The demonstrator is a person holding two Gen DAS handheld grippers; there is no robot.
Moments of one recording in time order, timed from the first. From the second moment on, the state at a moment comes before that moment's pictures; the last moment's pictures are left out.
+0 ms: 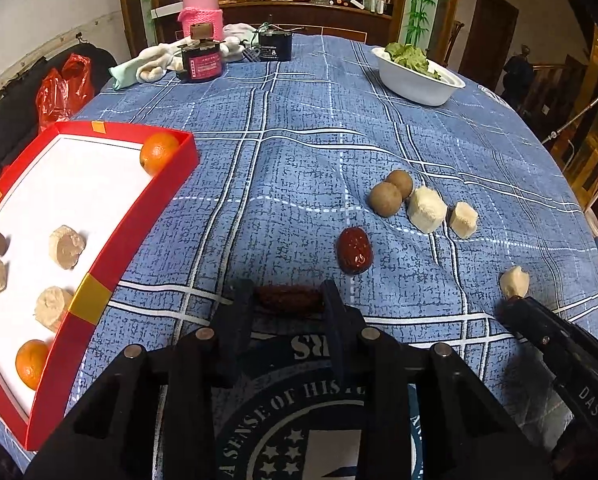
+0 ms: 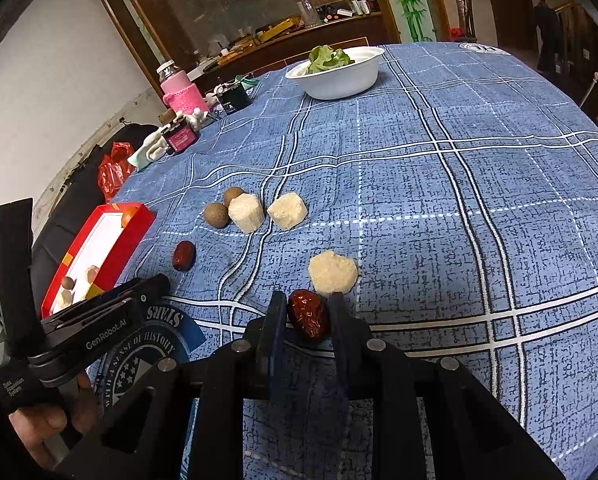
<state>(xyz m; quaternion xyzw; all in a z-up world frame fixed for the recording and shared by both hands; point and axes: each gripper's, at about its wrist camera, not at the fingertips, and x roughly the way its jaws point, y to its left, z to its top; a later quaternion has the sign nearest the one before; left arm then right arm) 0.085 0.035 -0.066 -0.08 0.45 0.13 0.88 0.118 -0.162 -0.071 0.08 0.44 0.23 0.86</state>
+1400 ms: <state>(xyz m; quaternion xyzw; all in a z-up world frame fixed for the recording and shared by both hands) 0.012 0.041 -0.026 -0.08 0.40 0.11 0.91 0.040 -0.100 -0.026 0.00 0.39 0.27 0.88</state>
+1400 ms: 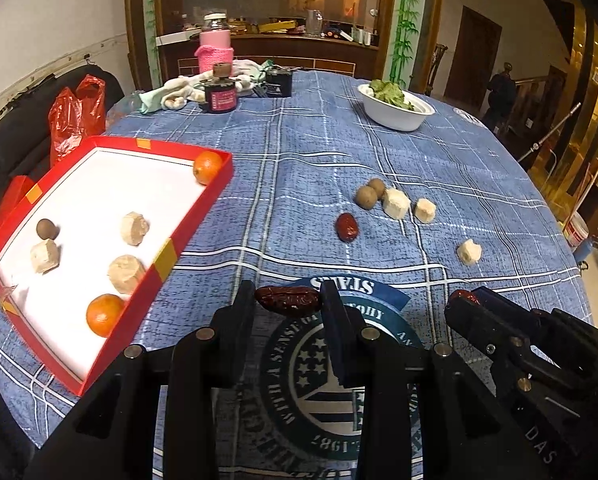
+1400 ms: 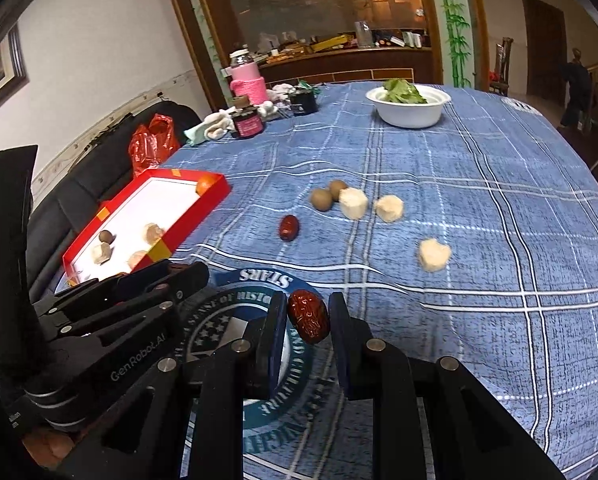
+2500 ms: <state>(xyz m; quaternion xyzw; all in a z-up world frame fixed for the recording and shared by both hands) -0.011 0.162 -0.022 -0.16 0.38 0.21 0.89 0.048 0.017 -0.004 -0.06 0.37 0.36 0.85</state>
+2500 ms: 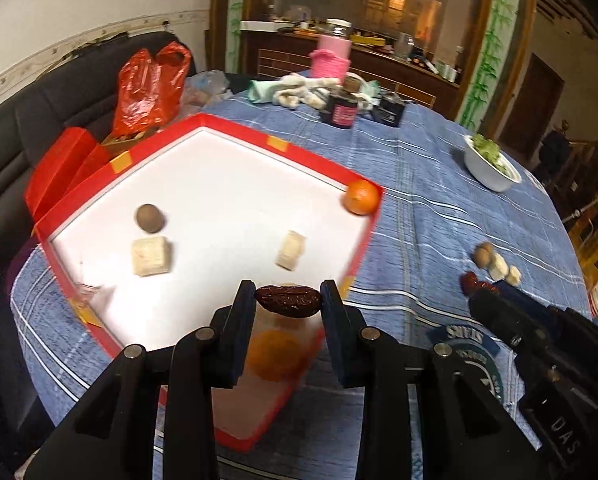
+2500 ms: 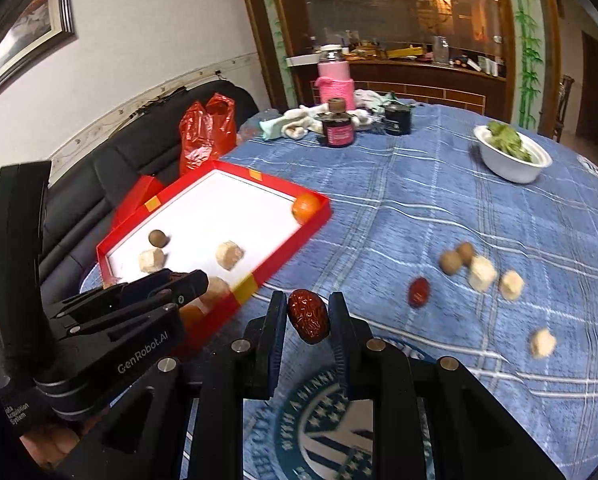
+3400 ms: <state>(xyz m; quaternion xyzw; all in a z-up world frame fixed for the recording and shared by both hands) -0.020 0.257 -0.027 -0.19 0.36 0.31 0.86 0.068 0.136 -0.015 -0.07 0.36 0.42 0.83</state>
